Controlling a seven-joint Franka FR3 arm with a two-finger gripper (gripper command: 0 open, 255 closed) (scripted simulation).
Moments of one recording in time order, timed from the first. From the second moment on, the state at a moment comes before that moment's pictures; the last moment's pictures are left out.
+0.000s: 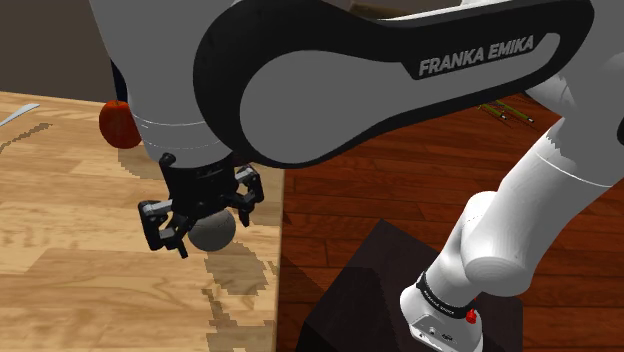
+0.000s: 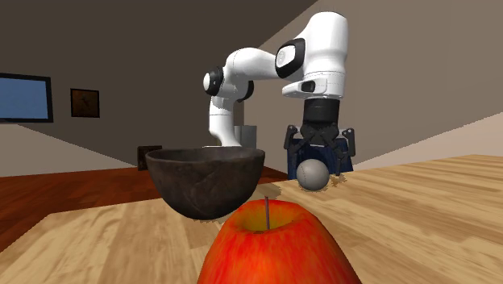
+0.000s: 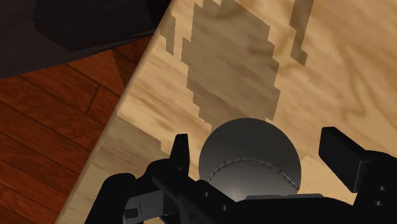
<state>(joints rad) 0.13 -0.05 0.68 -1.86 -0.01 1.78 1.05</state>
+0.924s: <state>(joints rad) 0.13 -0.05 0.68 -1.86 -0.01 1.78 1.05</state>
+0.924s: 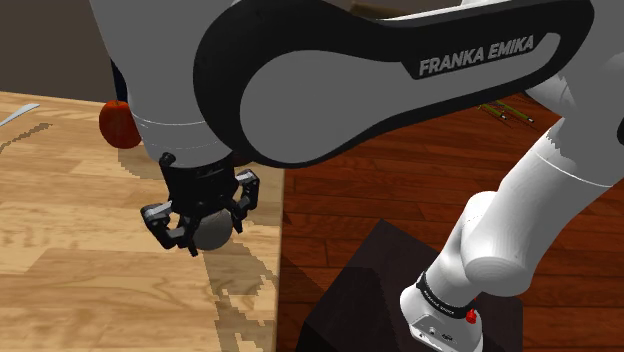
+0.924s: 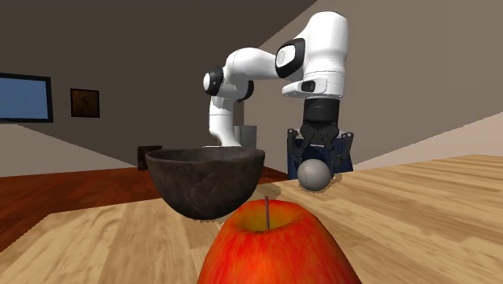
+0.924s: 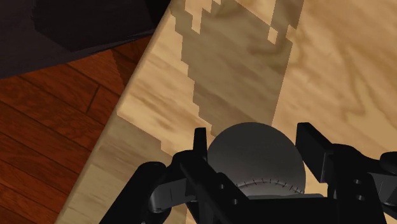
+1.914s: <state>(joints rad) 0.13 -0.04 0.69 -1.67 -0.02 1.60 1.05</state>
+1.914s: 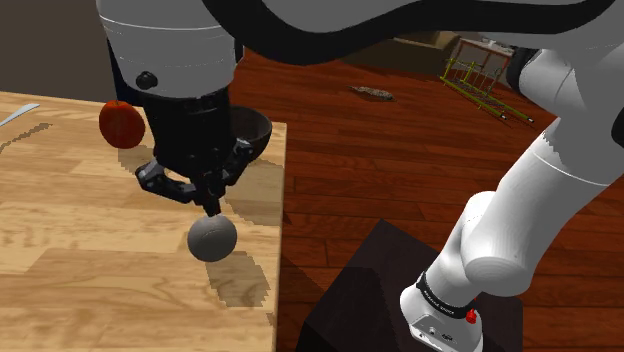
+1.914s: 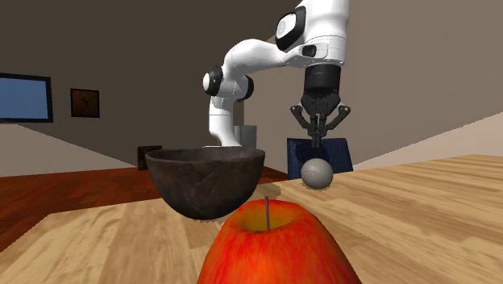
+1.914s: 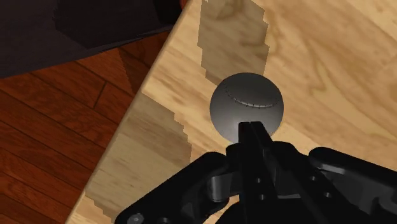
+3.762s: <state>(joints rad) 0.15 0.02 0.71 -1.77 -0.06 1.68 1.09</state>
